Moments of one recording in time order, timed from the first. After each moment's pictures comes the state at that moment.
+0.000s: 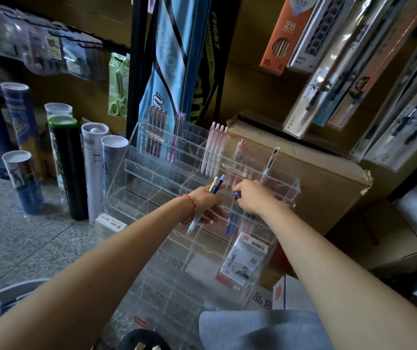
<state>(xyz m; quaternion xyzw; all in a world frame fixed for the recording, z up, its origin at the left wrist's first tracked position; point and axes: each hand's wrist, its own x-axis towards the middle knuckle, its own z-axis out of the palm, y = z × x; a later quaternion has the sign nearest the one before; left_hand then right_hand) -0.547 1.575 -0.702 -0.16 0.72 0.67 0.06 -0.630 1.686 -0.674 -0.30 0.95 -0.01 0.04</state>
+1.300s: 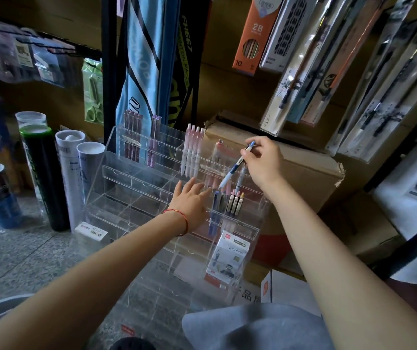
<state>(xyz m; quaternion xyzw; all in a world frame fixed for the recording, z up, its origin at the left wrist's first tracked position) -0.550 1.597 -0.714 -0.07 0.98 0.13 -0.08 -0.633 1.715 -0.618 -0.24 0.82 -0.50 -0.13</state>
